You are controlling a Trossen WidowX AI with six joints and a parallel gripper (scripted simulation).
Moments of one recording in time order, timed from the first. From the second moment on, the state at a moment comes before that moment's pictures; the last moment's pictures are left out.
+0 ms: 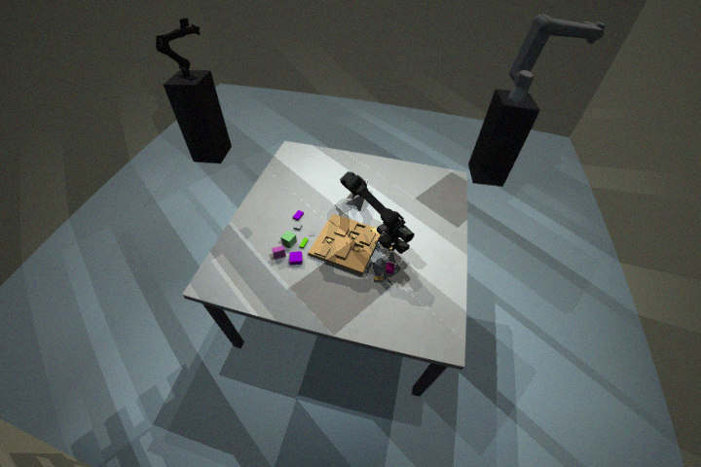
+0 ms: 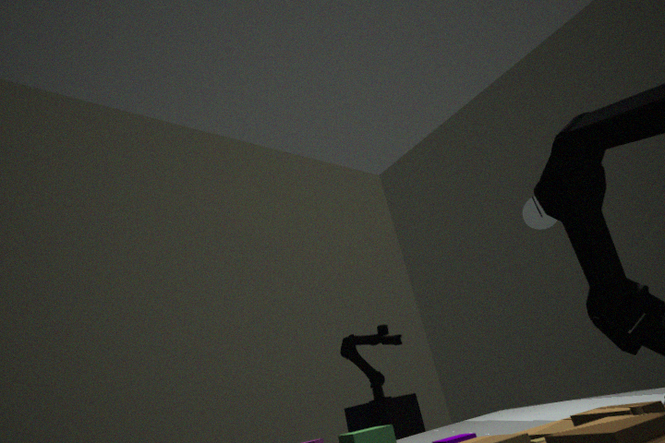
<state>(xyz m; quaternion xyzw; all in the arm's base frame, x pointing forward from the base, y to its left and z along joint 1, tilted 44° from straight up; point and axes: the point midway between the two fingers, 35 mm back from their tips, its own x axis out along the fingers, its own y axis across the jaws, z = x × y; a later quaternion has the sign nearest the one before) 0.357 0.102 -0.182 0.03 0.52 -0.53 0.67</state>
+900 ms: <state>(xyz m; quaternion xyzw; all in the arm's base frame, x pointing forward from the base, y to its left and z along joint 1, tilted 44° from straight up) 0.363 0.137 -0.146 0.03 0.52 -0.53 0.67</state>
